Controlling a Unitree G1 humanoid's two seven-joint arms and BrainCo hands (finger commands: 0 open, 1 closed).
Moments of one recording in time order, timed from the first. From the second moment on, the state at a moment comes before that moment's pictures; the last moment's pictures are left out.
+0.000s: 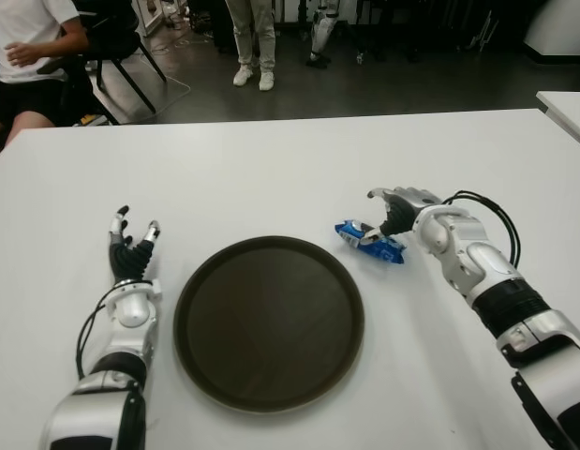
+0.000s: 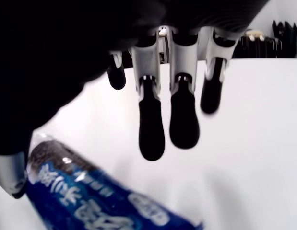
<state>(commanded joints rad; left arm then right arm) -0.46 0.18 0.14 1.21 0.07 -0.59 0.38 -0.67 -0.35 0.46 0.62 -0.73 0.14 0.28</state>
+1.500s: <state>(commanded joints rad) -0.46 0.19 0.16 1.22 0.06 -0.61 0.36 -0.66 -0.34 0.52 0.58 -0.75 0.25 0.35</state>
